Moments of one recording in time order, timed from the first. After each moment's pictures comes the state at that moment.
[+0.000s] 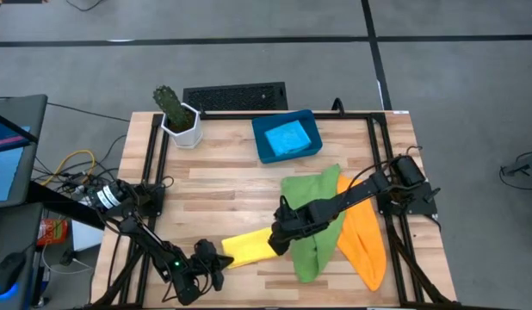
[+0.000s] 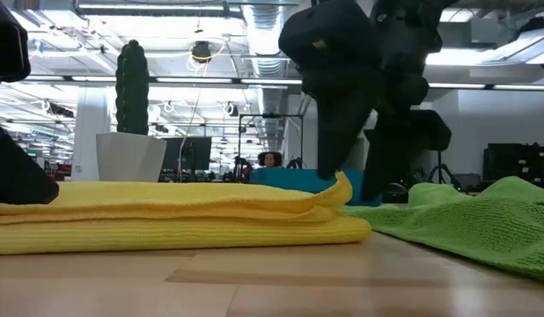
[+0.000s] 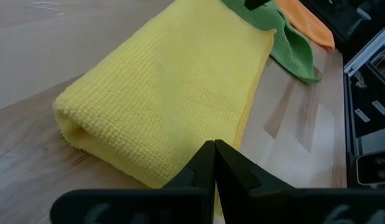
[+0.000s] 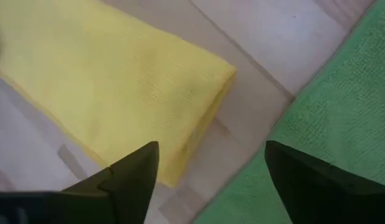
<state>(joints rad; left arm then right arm) -0.93 1.92 0.80 0.18 -0.93 -1.53 0.37 1.94 1.30 -0.57 0.04 1.14</state>
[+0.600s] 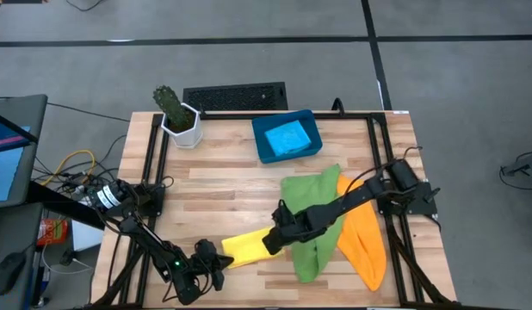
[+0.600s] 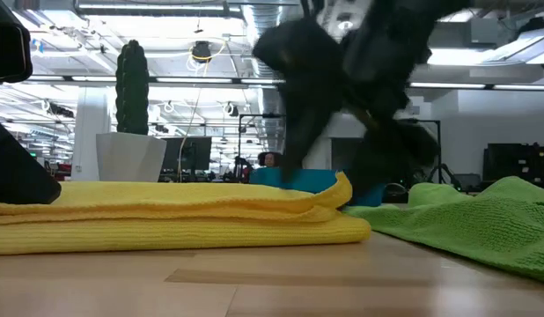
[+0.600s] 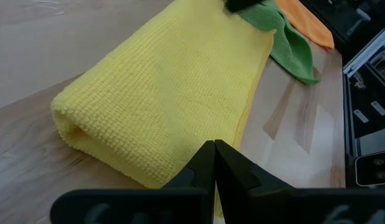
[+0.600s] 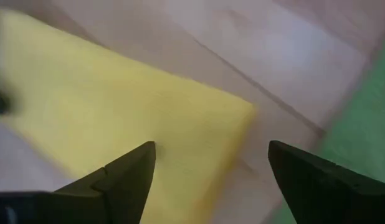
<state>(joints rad) -0.93 1.92 0.80 0.18 -0.92 -1.53 0.39 1.99 1.30 -0.45 0.18 1.25</state>
